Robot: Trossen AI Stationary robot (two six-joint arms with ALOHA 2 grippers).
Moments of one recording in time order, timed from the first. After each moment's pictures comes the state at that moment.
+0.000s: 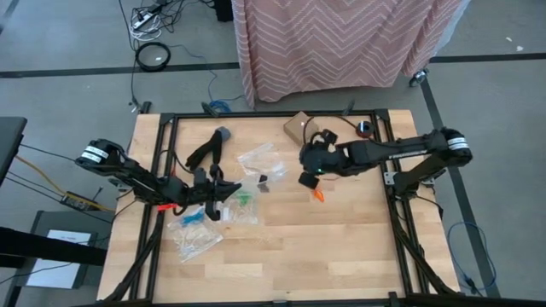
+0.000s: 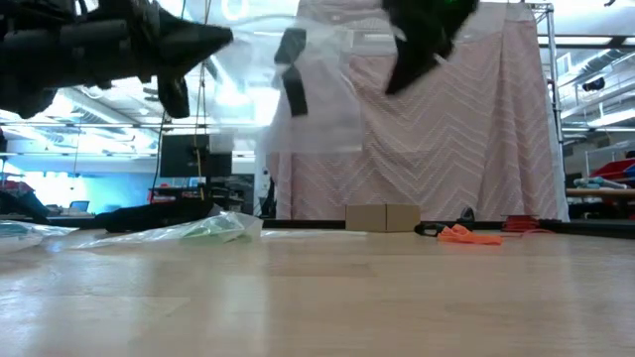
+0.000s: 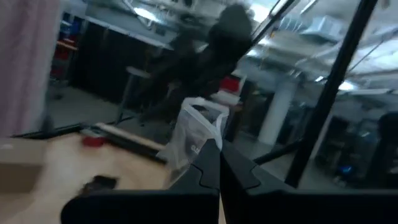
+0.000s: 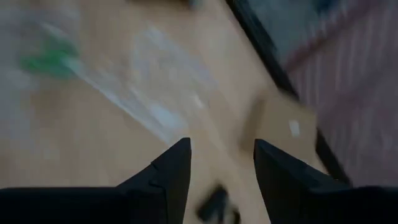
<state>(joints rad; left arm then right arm) -0.30 1.41 0.17 1.57 -0.43 -0.26 0.06 1.45 1.24 -0.77 0.60 0.26</state>
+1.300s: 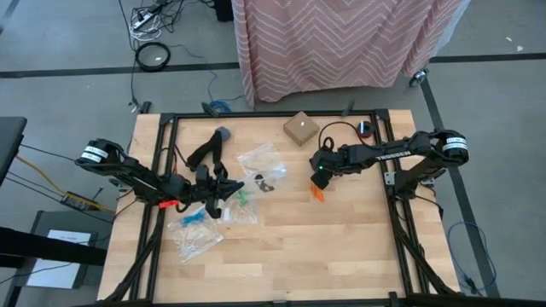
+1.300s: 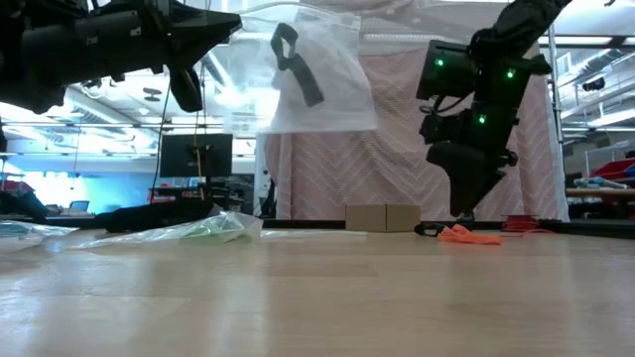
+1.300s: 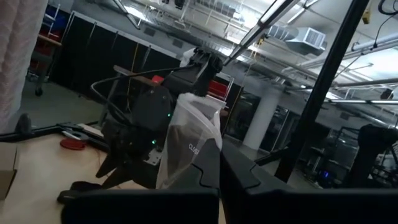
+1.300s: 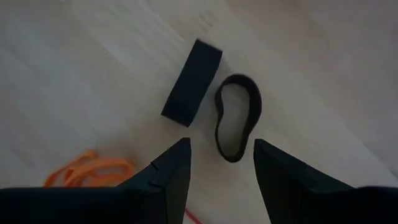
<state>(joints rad) -0.24 1.40 0.20 1.55 -0.34 -0.32 -0.15 1.47 0.77 -0.56 0.36 0.57</state>
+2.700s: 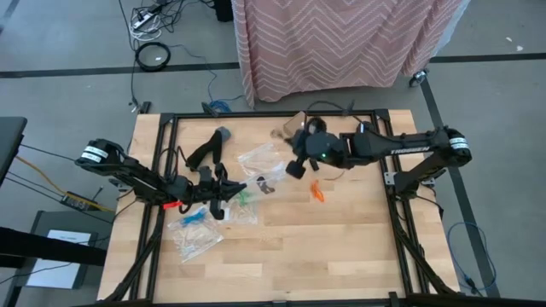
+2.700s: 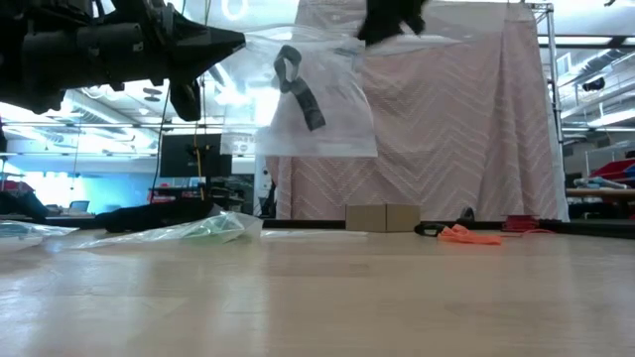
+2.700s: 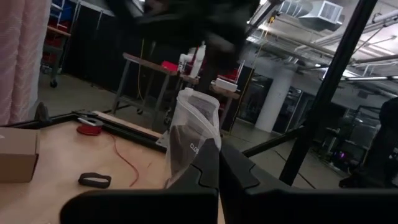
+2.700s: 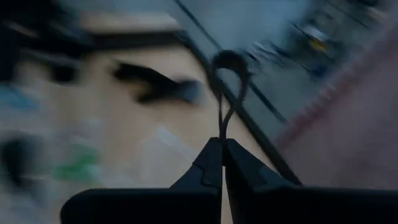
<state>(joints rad) -0.24 1.40 0.20 1.46 -0.35 -0.29 0.03 1.46 1.35 -0.44 0.57 0.08</state>
